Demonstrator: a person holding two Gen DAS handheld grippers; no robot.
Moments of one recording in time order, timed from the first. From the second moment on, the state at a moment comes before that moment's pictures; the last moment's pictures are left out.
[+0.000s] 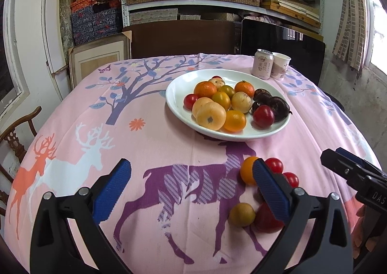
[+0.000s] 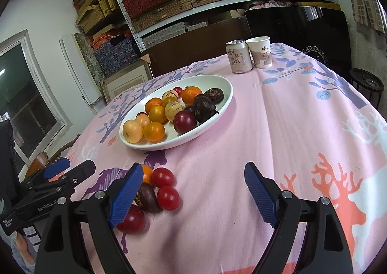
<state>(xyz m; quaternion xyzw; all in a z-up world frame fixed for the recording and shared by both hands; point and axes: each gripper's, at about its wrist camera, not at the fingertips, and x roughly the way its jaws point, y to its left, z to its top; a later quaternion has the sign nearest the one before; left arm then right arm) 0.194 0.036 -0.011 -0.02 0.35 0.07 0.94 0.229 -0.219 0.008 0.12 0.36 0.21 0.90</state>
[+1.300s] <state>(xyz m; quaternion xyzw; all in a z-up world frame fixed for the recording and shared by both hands) 0.194 0.074 -0.036 -0.09 0.40 0.07 0.91 0.209 -0.239 -0.005 0.12 0.41 0.19 0.89</state>
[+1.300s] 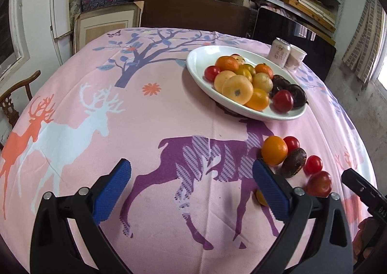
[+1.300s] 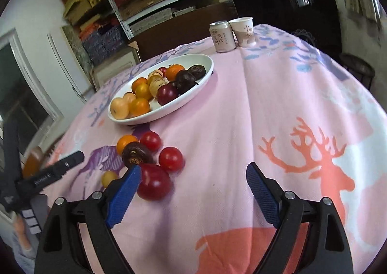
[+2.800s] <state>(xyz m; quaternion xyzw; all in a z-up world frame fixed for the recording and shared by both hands) 0.187 -0.015 -0.048 0.06 0.41 -0.07 0.91 0.215 -0.228 -0.007 0.13 0.42 0.25 0.87</state>
